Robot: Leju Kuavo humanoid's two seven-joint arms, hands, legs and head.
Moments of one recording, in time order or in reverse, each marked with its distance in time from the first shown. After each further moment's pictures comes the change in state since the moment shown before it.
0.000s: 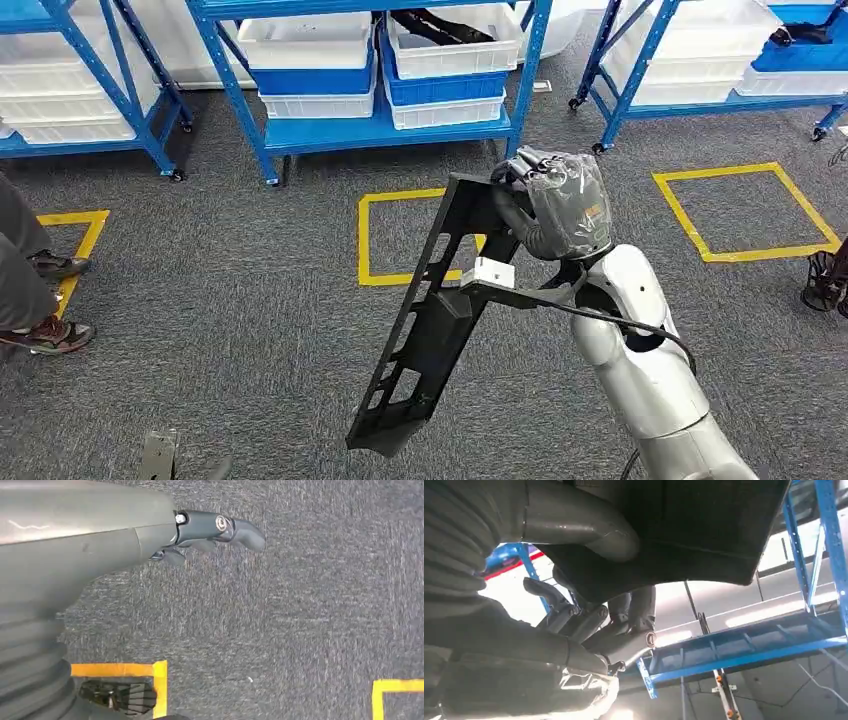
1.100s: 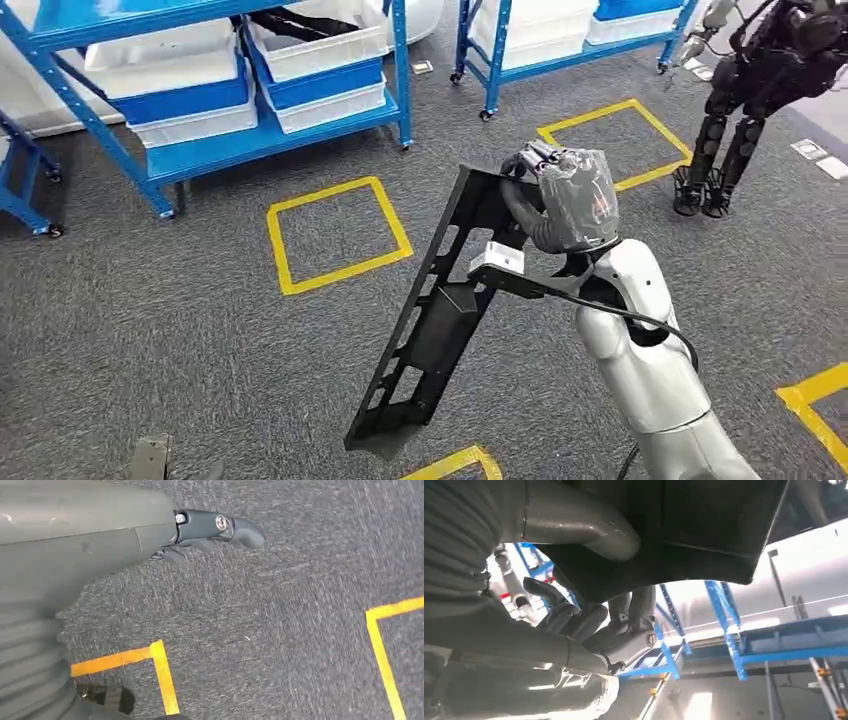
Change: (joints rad) left arm 0.009 0.002 0.027 -0.001 0.012 0.001 -0.005; right arm -0.012 0.005 -0.027 0.026 -0.025 0.012 0.012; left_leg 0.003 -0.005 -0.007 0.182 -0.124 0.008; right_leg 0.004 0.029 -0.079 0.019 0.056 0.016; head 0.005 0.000
